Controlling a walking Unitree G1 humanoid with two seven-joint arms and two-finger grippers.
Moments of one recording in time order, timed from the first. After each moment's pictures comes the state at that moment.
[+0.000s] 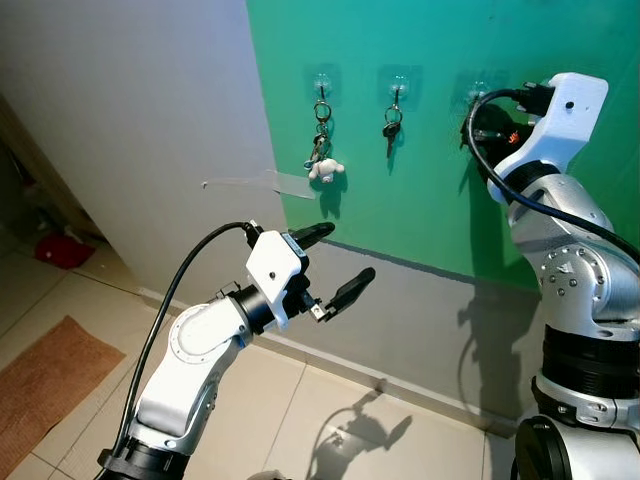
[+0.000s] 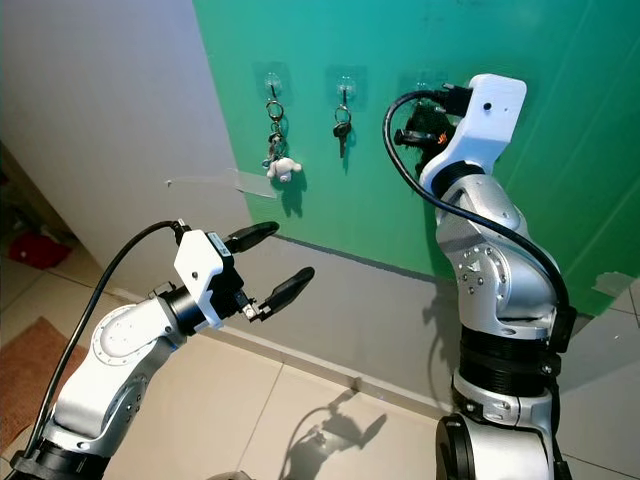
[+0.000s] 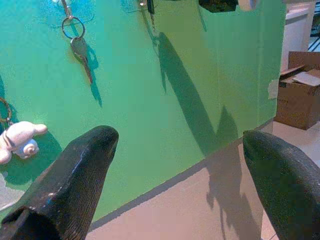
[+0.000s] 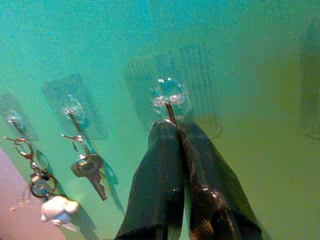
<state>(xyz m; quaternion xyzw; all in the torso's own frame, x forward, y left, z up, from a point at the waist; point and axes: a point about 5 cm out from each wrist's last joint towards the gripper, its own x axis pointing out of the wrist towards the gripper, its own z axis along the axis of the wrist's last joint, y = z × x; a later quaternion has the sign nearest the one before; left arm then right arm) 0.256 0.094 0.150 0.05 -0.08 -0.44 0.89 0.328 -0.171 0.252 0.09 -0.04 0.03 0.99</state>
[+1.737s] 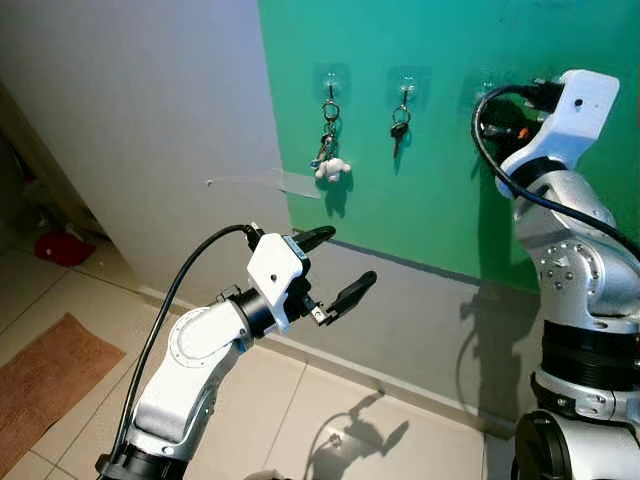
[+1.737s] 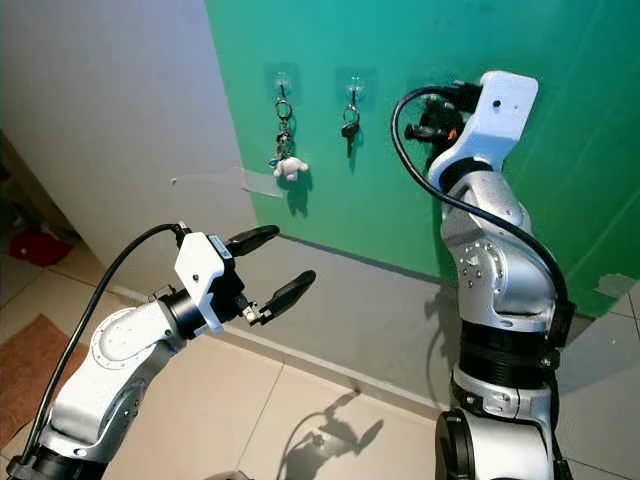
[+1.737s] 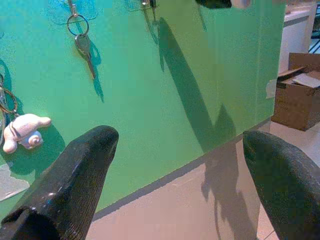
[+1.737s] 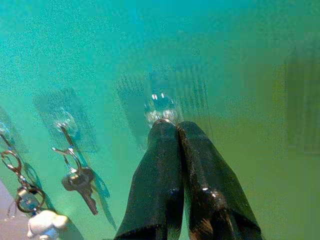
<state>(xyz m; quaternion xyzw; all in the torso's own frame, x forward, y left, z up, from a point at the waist) 0.253 0.093 0.152 0.05 -0.08 -0.44 0.89 0.335 -0.179 0.251 0.09 -0.05 0.01 0.99</state>
